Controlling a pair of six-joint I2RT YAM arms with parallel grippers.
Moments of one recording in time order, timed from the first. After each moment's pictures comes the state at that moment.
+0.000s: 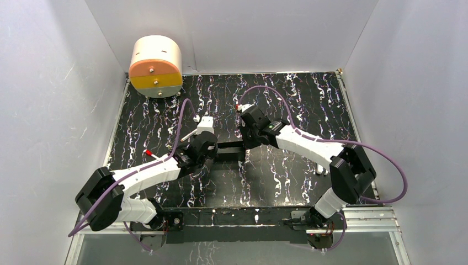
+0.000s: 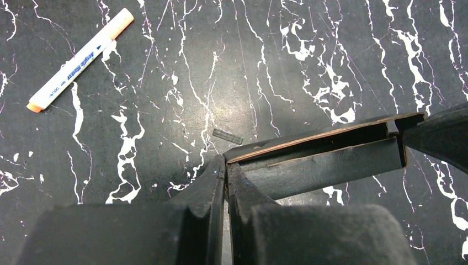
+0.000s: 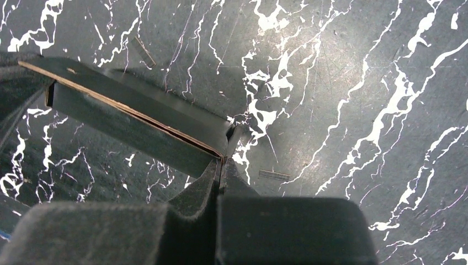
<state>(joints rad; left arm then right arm) -0.84 1.28 0.69 -0.11 -0.45 -0.52 0.82 1.57 1.14 -0.51 0.04 0.32</state>
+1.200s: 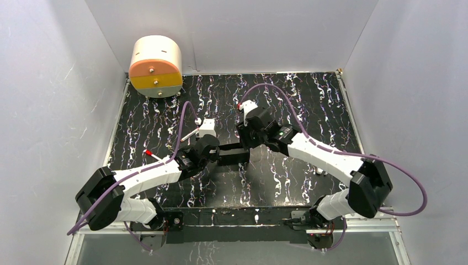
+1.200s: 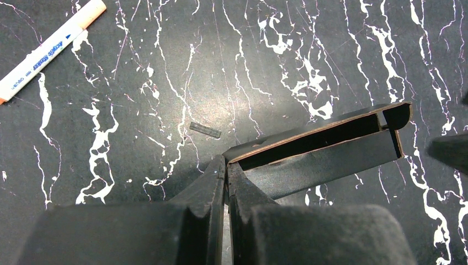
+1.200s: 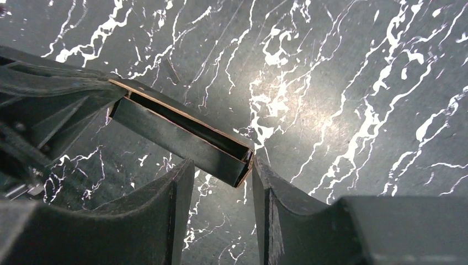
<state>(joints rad) -0.89 1.28 0.67 -0.08 -0.46 -0.58 0.86 1.43 1.08 -0.43 0.10 0.25</state>
